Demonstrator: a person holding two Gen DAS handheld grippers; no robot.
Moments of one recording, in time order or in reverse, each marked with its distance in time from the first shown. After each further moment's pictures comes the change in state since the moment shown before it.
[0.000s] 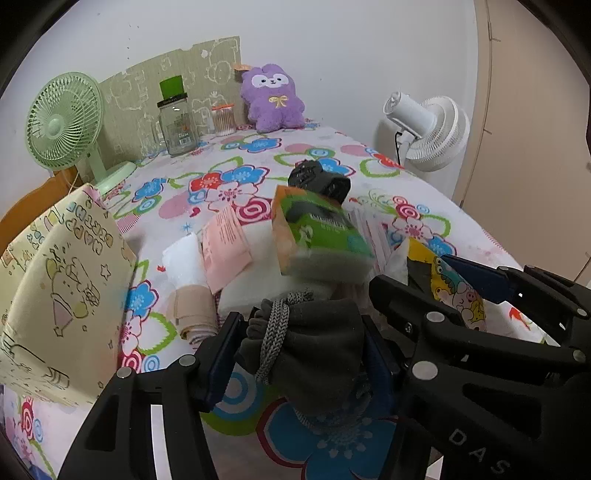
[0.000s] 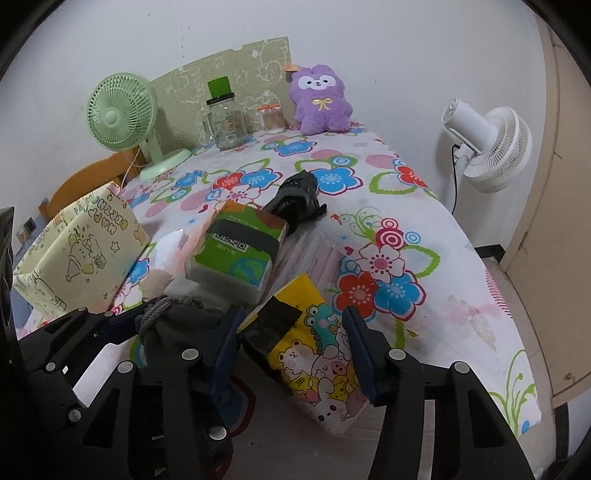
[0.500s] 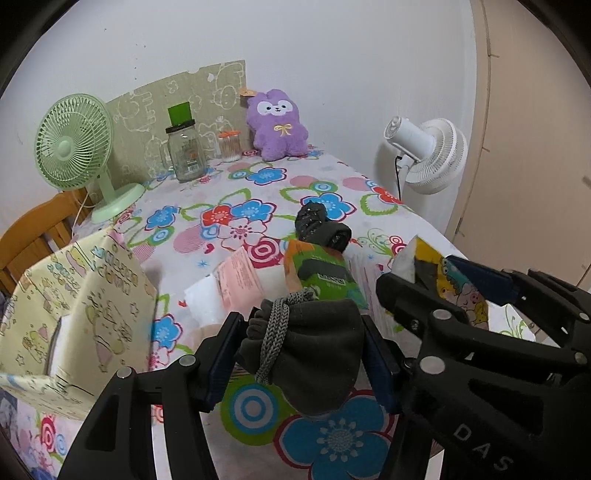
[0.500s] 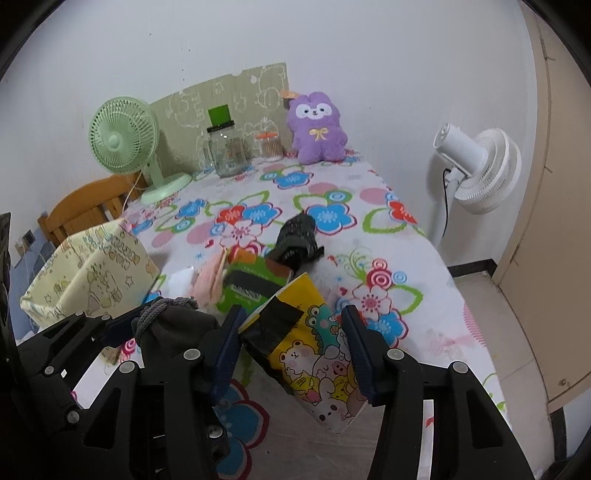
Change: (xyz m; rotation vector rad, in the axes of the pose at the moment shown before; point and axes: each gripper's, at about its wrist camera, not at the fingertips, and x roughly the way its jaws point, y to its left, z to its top) left arm -0.029 0.006 0.028 -0.004 -0.046 0.007; right arm -0.031 0.008 0.027 0.002 -0.061 -0.025
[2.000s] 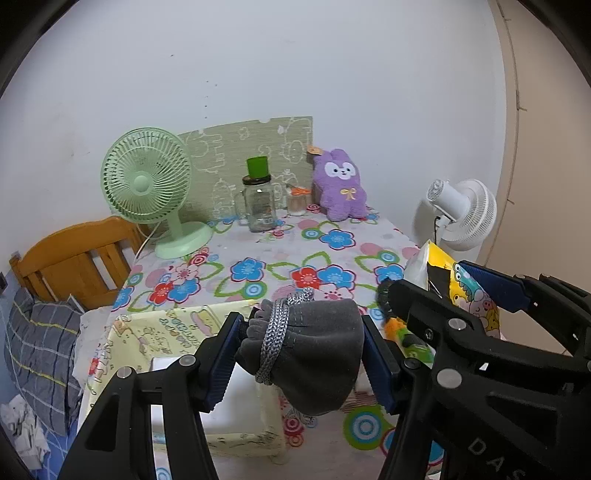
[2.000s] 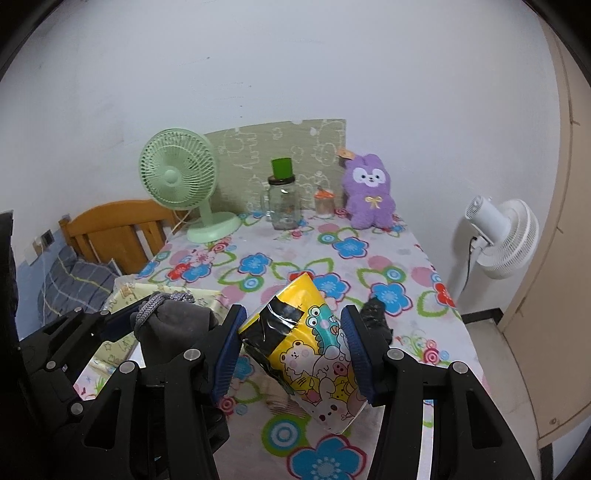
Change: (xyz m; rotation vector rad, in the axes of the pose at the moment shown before) left arm -0.082 0.103 0.040 -0.079 -0.145 0.091; right arm -0.053 0.115 0.071 -0.114 -0.106 0.036
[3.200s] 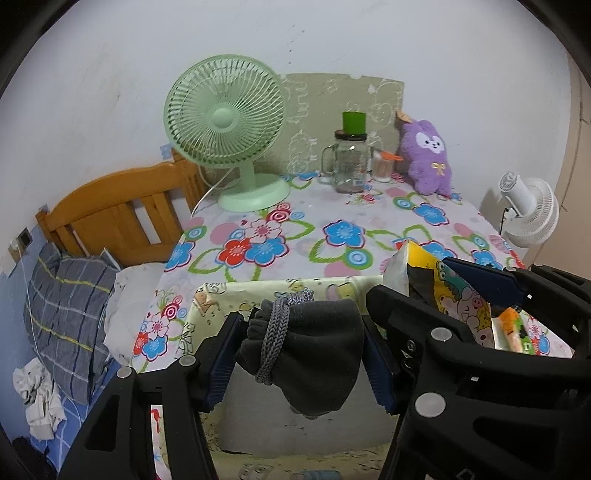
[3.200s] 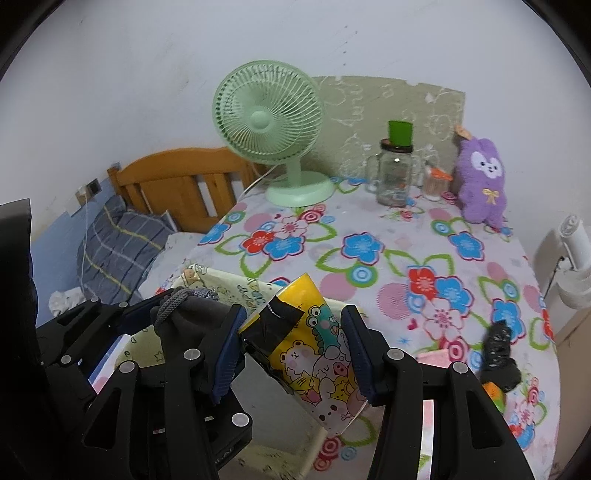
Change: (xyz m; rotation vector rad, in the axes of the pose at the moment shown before) left arm 0.049 0.120 -0.016 -0.113 0.153 0.139; right arm 0.104 0.117 0.025 -0.135 0.179 0.230
